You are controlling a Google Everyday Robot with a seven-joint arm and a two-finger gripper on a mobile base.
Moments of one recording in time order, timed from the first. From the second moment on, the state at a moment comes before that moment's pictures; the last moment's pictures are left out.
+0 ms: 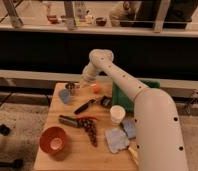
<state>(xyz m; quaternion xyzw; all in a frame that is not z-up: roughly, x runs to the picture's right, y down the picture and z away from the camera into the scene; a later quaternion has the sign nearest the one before) -0.088 -0.031 0.881 -0.26 -0.27 -0.04 0.93</state>
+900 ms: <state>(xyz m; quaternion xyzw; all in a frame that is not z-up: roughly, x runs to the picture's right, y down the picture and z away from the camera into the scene) -0.063 -0.024 0.838 -0.26 -0.31 -0.03 0.91</state>
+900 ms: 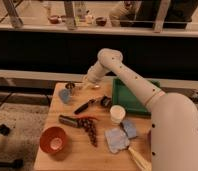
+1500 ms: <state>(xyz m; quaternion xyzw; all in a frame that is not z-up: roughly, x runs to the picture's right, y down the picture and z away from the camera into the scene) -0.061 -0.016 0.808 -0.26 -0.33 -0.05 0.90</state>
